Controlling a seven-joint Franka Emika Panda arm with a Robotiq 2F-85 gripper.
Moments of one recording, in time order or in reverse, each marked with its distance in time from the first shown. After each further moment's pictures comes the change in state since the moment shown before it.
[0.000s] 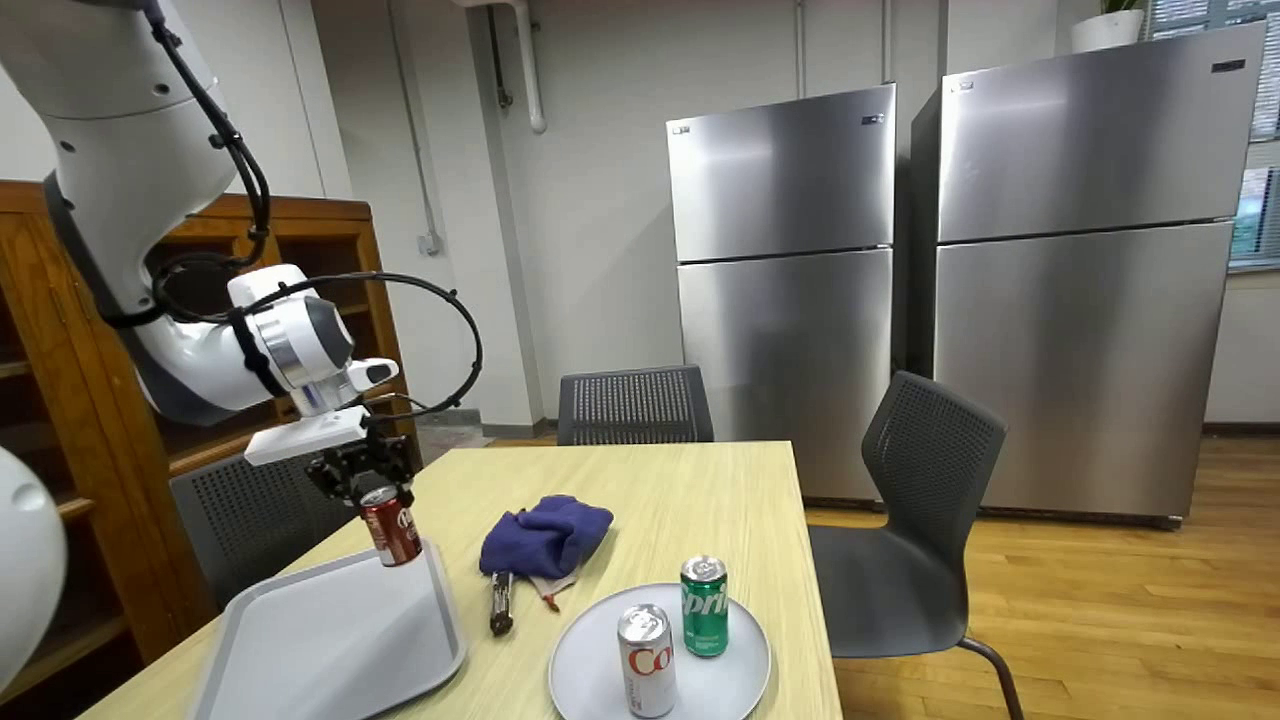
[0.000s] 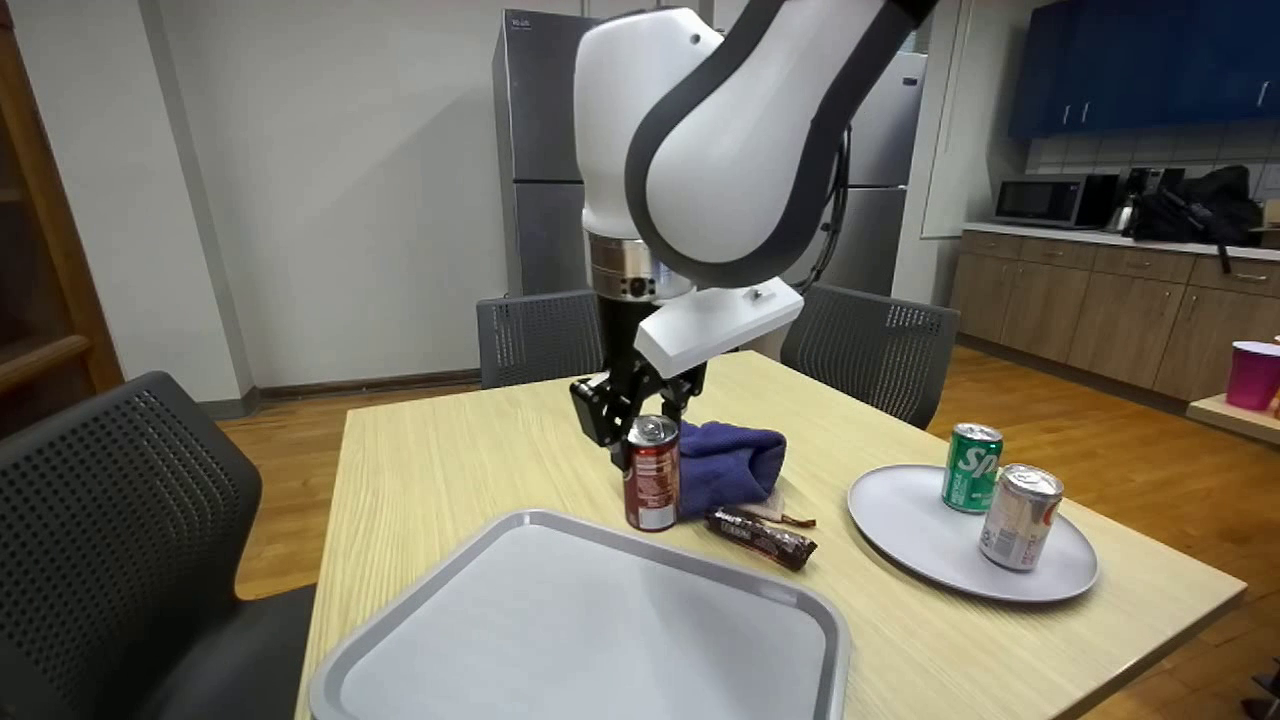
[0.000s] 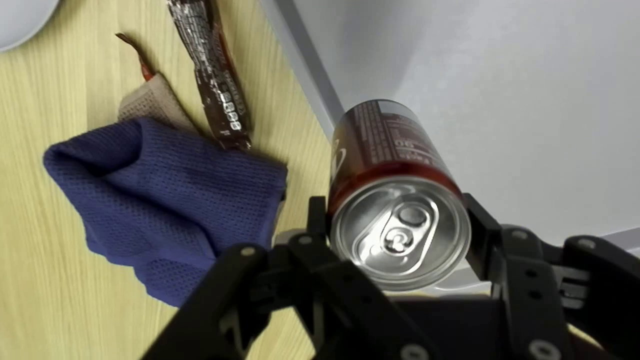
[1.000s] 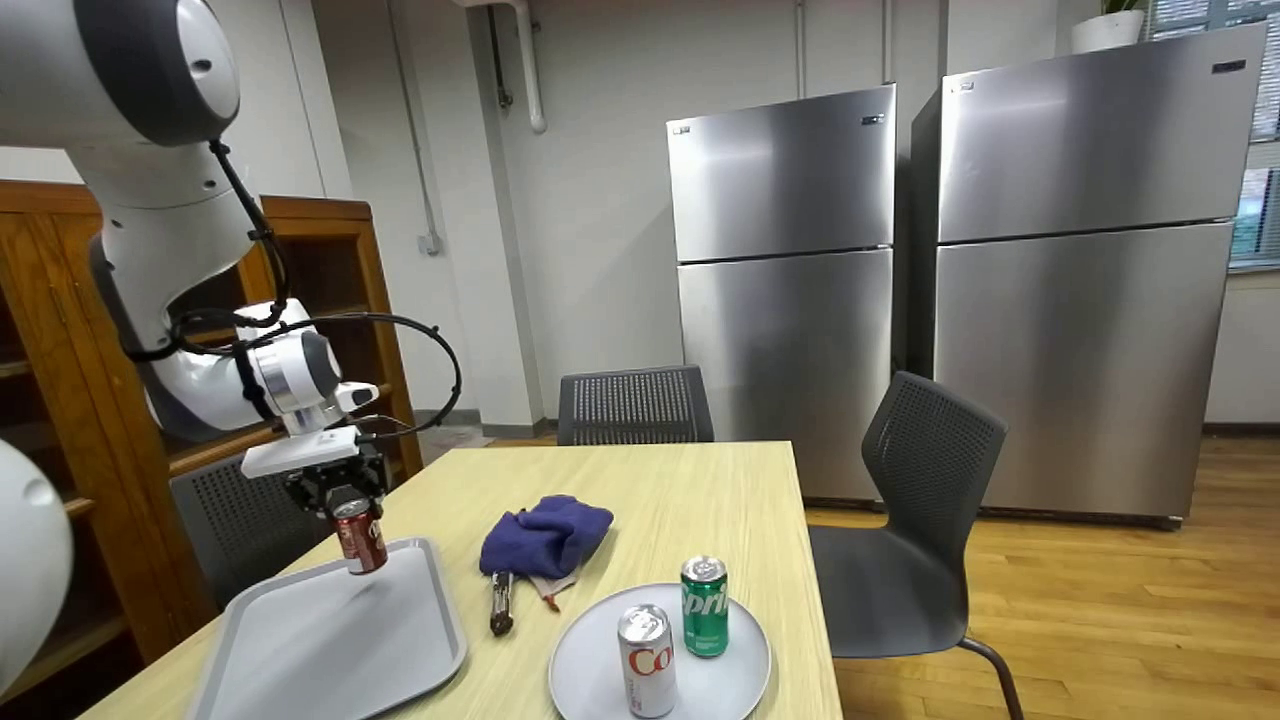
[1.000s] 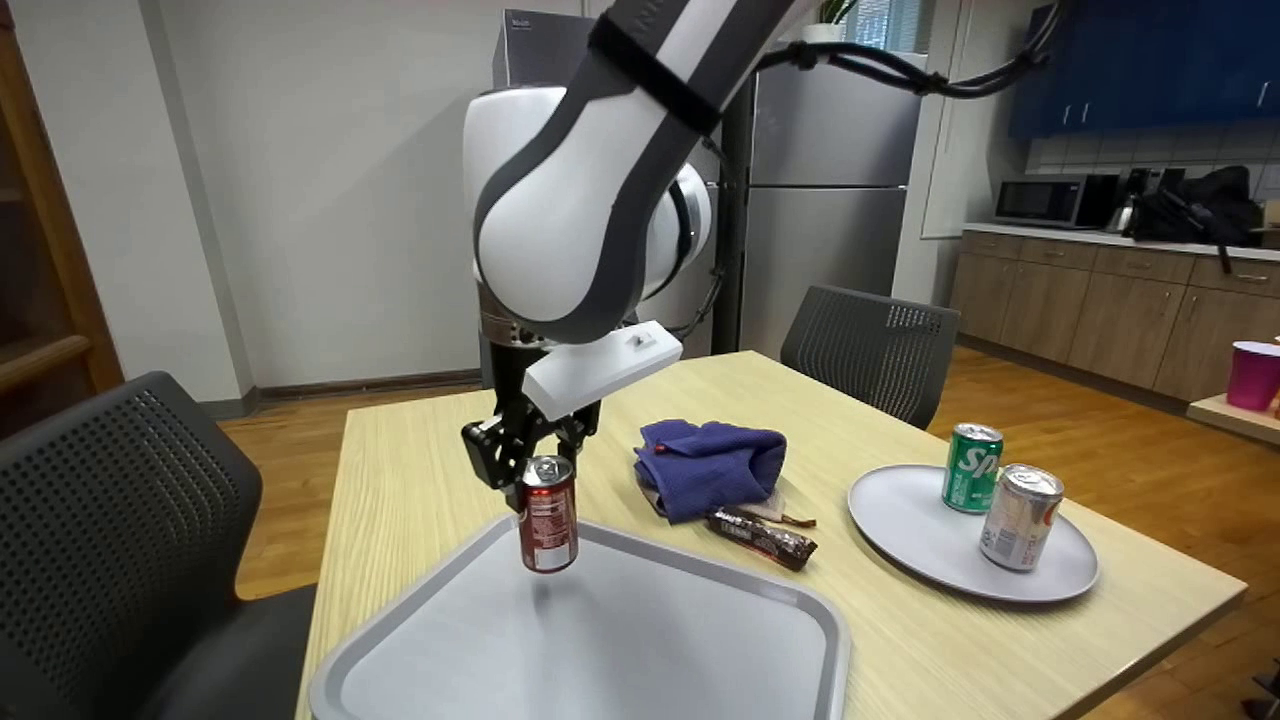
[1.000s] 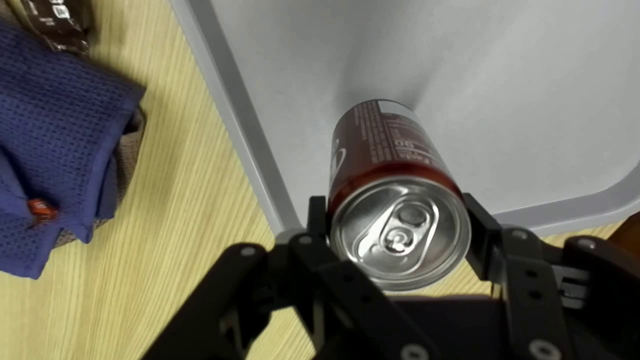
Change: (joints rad) arm 0.031 0.259 0.068 0.292 0.100 -0.029 -0.161
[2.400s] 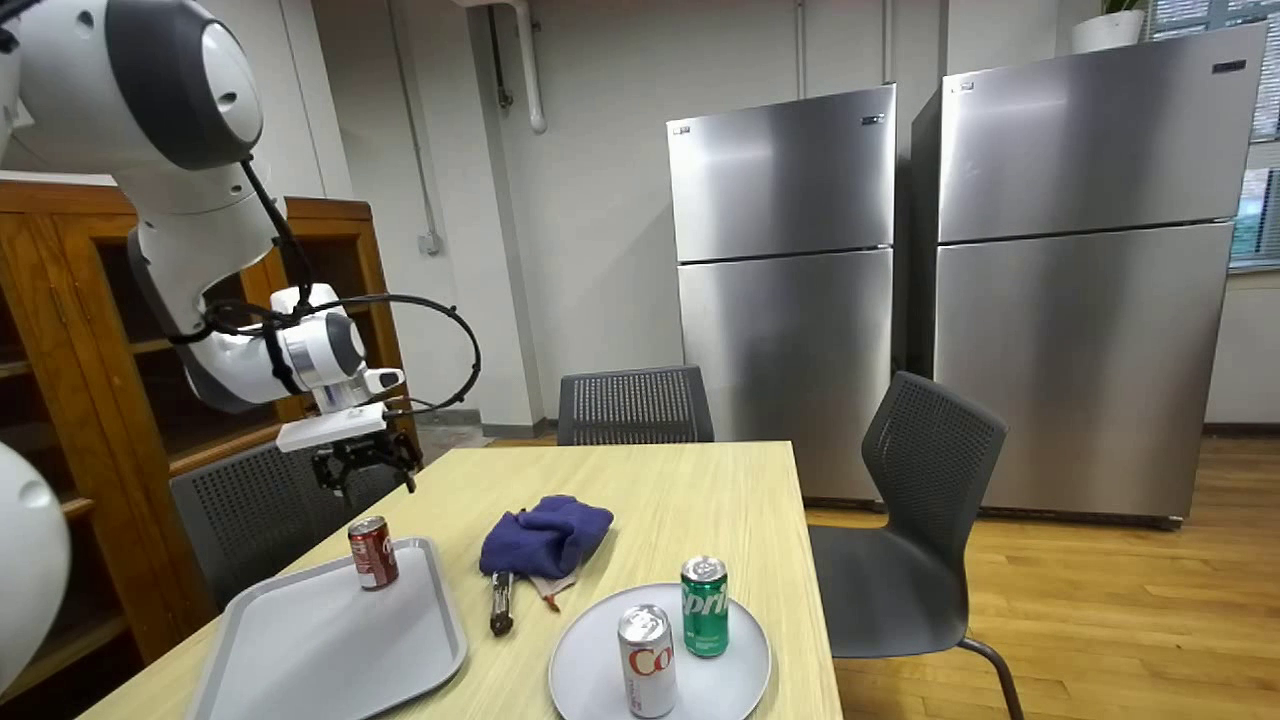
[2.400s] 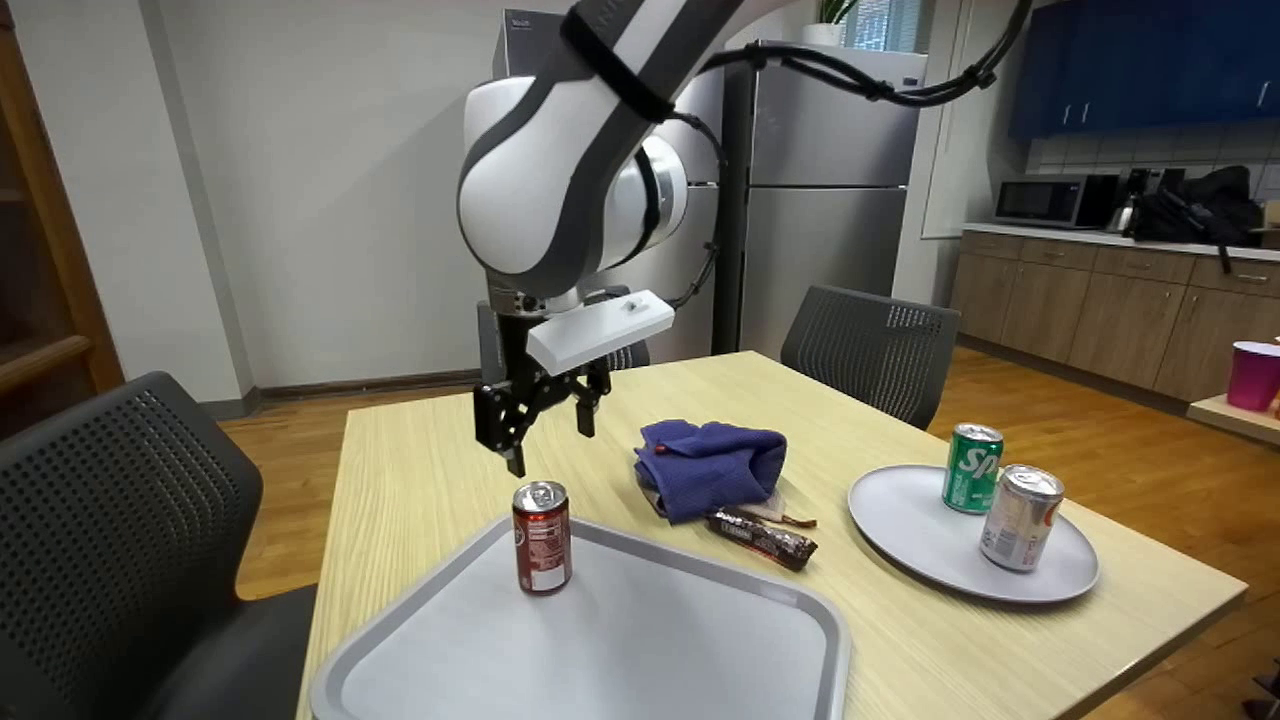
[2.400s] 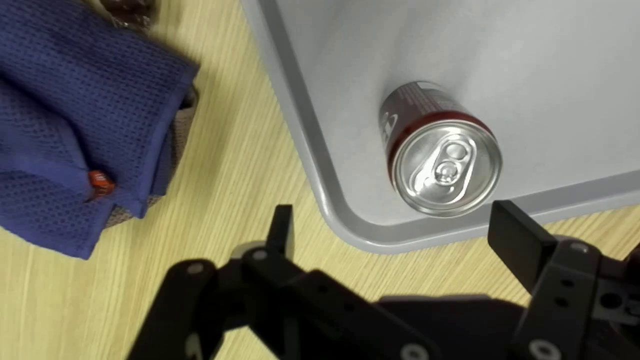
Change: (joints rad) arm -0.014 0.048 -0.024 0.155 0.052 -0.158 -0.078
